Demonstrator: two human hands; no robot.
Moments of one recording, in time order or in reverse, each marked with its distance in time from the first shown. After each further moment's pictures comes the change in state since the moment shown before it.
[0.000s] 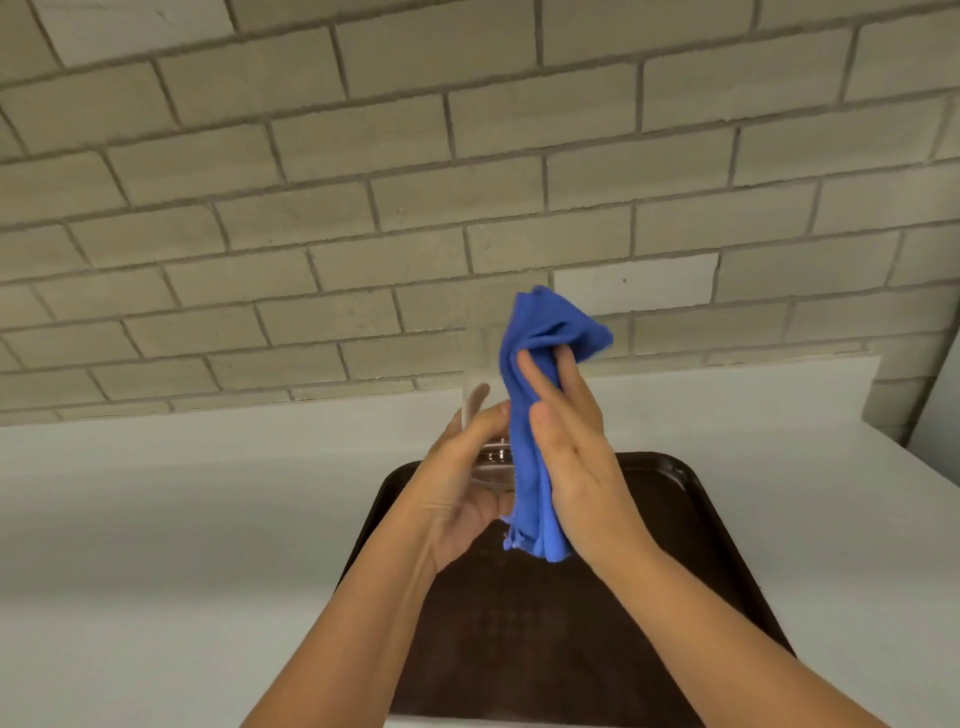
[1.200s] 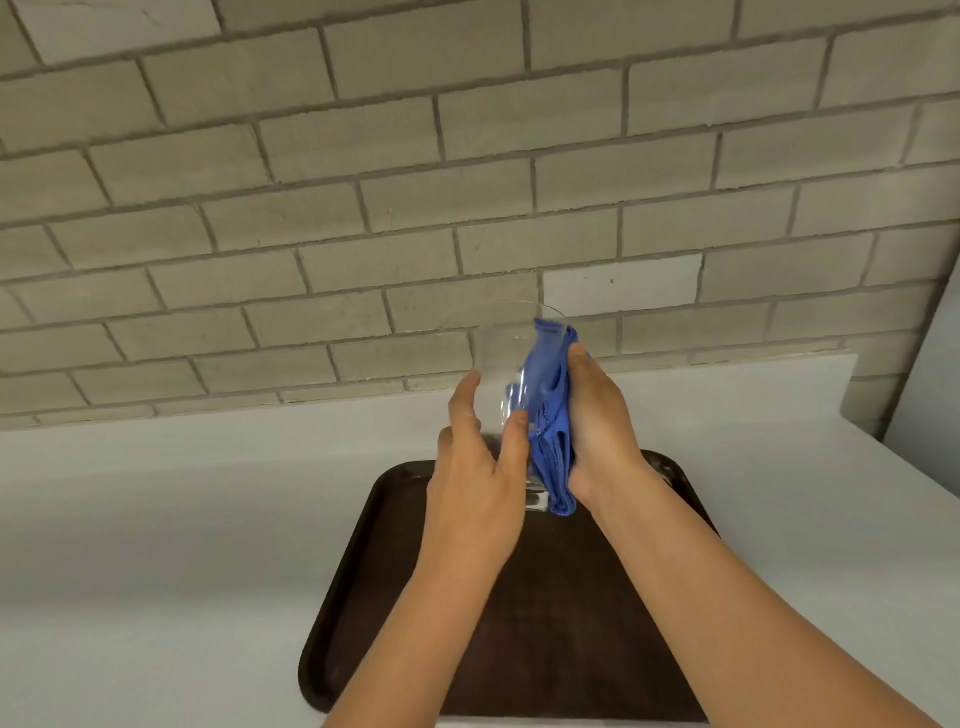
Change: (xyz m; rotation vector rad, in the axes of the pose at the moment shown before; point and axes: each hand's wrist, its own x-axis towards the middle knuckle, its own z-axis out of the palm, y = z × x) left_hand -0.010 -0.021 0.018 0.912 0.403 0.405; right_hand 0.047 -0.009 -0.008 0.476 0.371 0.709
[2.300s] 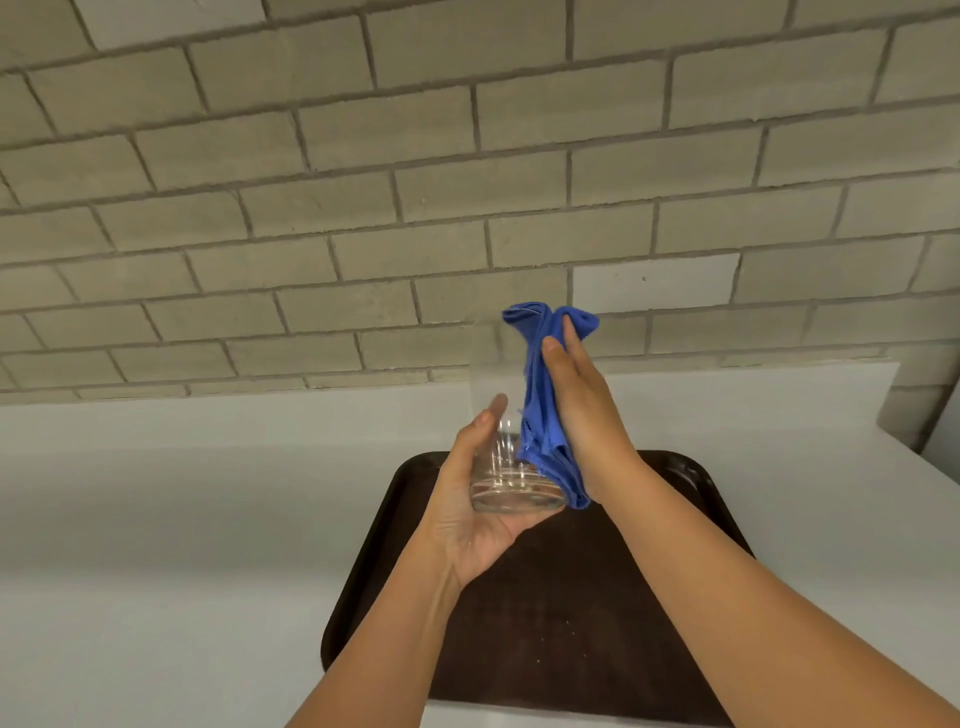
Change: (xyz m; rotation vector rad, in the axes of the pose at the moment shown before) left_hand 0.012 -0.037 -0.011 -1.314 -0.405 -0.498; right_hand 0.012 0.015 0.008 -0.382 -0.213 -0.257
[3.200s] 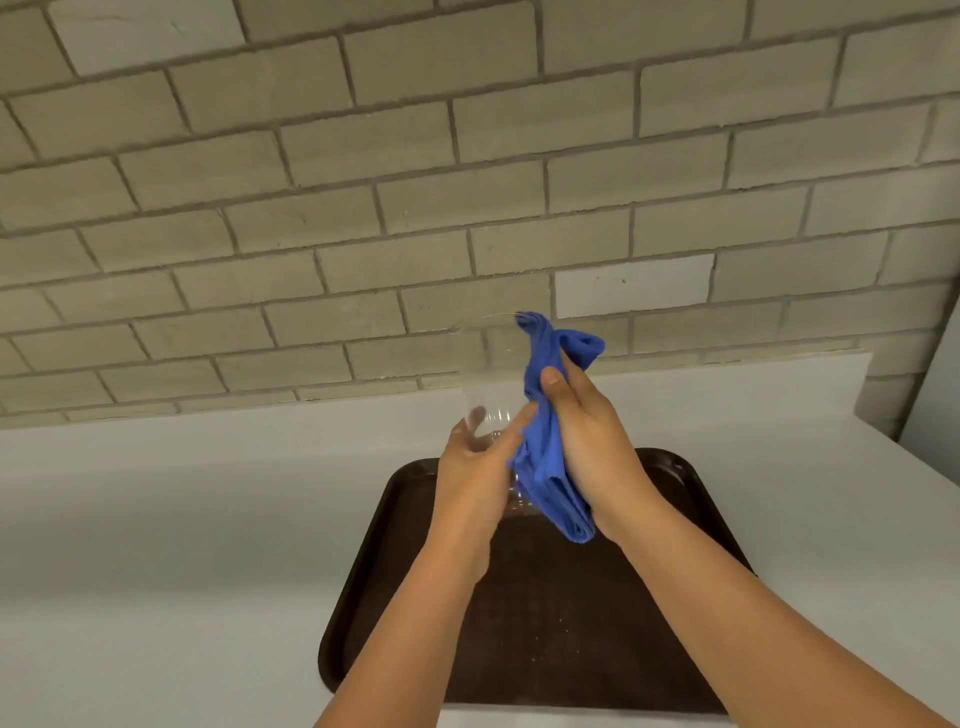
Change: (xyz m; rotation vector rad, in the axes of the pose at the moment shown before) left_hand 0.001 -0.002 0.025 0.658 0.362 0.191; right_hand -0.031 -0.005 -0.007 0.032 0.034 -0.062
